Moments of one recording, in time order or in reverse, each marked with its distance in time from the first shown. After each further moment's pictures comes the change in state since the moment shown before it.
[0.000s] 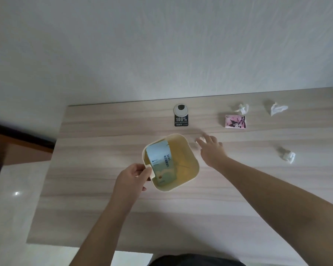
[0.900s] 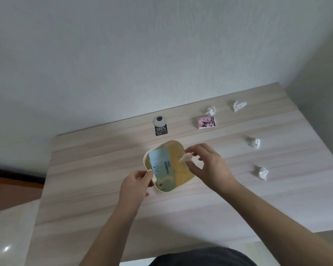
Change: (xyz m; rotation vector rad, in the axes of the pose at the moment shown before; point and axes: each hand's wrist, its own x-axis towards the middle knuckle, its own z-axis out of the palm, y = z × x) left_hand -0.043 0.015 0.039 0.002 -0.036 0.046; right_hand -0.175 -0.010 -0.077 0.697 0.603 -0.210
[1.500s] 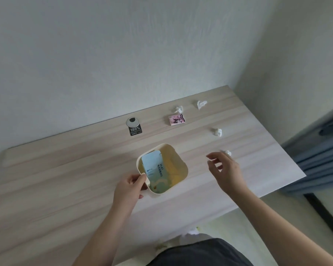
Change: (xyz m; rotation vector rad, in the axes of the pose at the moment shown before) left_hand -0.012 -0.043 -0.002 -0.033 -0.236 0.093; right_hand -0.107 0.006 -0.034 -0.124 0.269 0.425
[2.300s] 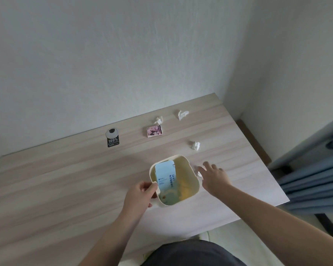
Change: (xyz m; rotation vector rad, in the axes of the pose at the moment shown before) left_hand -0.028 0.064 0.175 0.100 -0.015 -0.027; right_hand 0.096 0.150 -0.047 -0.855 -0.520 -0.152
